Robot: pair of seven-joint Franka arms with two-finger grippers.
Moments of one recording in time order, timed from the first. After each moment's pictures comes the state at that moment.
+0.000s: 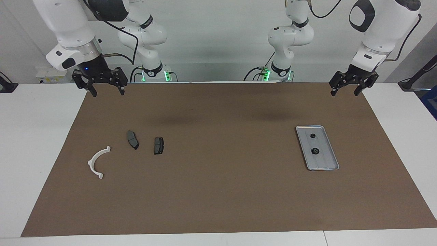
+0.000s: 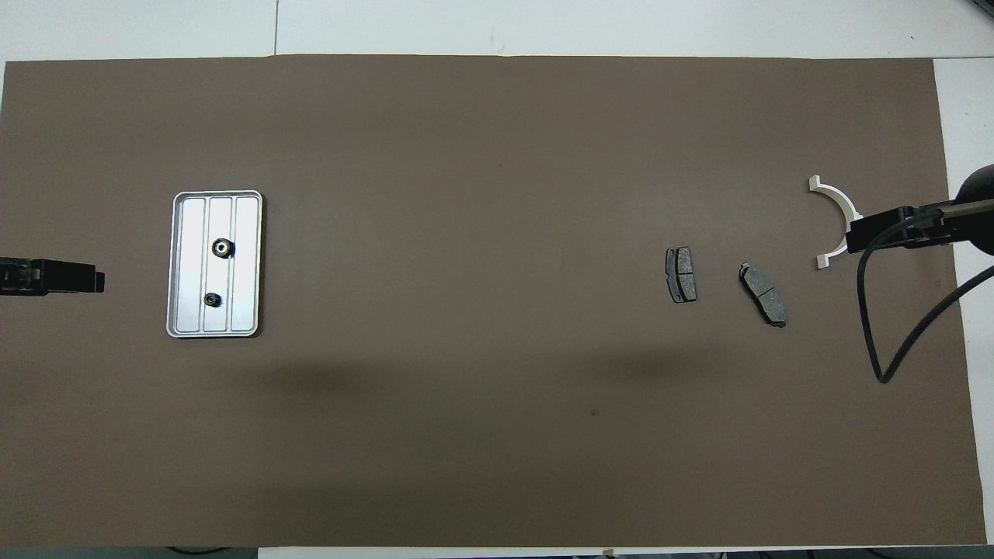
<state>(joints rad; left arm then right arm) 0.01 -0.17 0.03 -1.92 0.00 1.81 0.12 0.11 -0.04 -0.09 -1.63 -0.01 1.60 -0.04</state>
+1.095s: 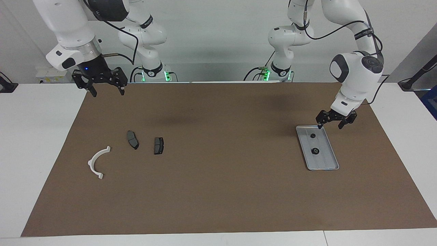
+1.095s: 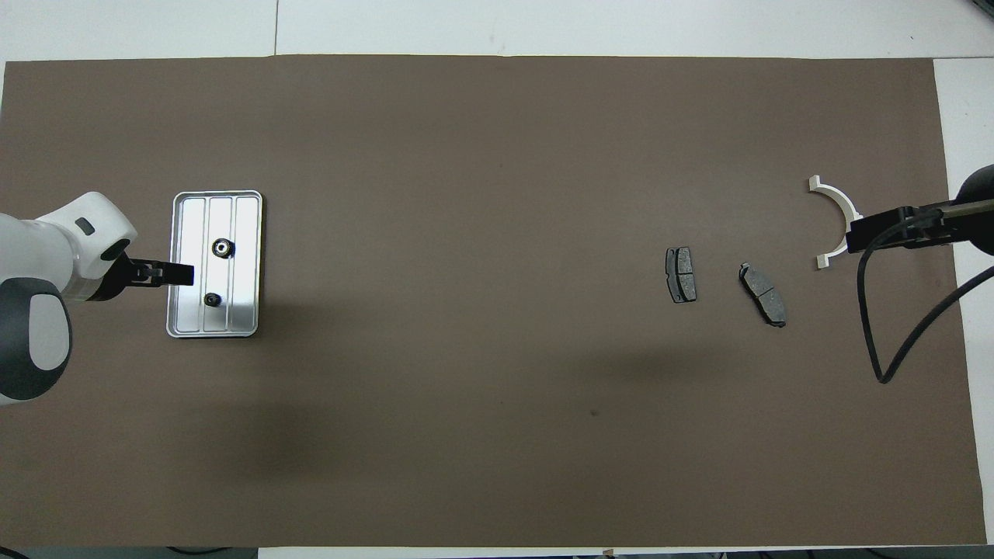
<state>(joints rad) 0.03 0.01 0.01 -2.19 0.00 2.28 0.16 0.11 -0.04 -0.09 -1.63 -0.01 1.60 -0.04</state>
